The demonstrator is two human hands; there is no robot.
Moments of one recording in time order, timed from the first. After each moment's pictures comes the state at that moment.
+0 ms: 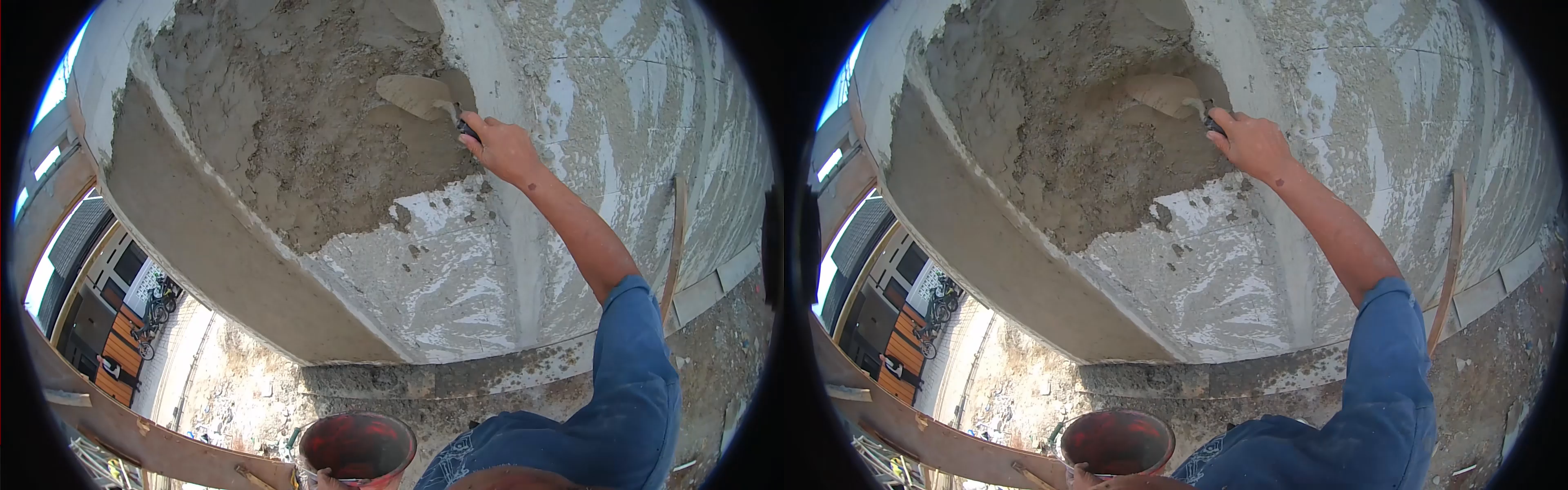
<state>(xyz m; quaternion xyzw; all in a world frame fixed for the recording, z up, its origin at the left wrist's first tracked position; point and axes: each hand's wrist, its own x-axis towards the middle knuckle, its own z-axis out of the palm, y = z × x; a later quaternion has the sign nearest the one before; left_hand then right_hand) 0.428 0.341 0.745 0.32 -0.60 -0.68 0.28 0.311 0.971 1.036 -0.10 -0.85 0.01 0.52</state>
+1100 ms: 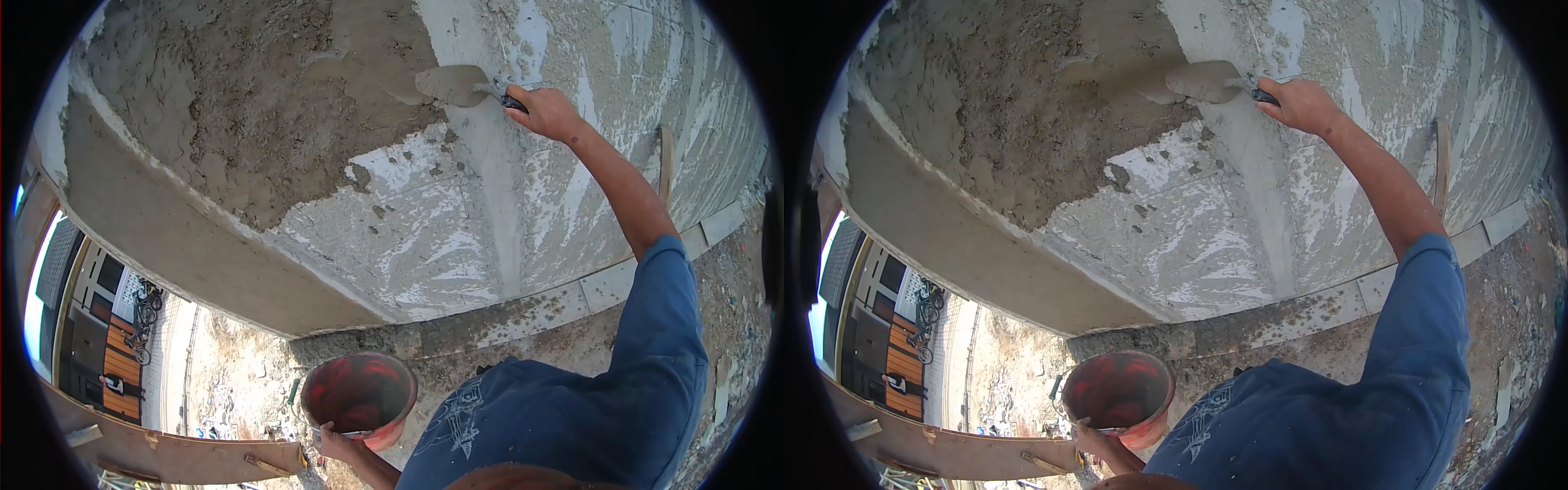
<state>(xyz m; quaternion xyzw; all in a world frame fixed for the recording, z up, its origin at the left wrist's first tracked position) 0.379 0.410 0.738 0.25 -0.63 -0.69 0.28 0.381 1.090 0.967 -0.14 -0.94 -0.05 0.30</state>
